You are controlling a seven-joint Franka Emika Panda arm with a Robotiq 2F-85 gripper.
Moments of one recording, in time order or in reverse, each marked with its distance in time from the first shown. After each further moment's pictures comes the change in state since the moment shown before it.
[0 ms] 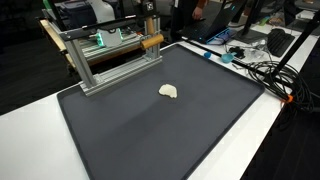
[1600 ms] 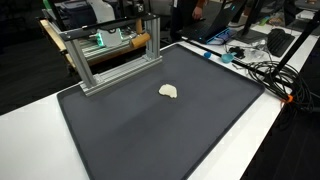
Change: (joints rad) arm 0.027 -0.034 -0.042 -0.009 -0.086 -0.183 -0.165
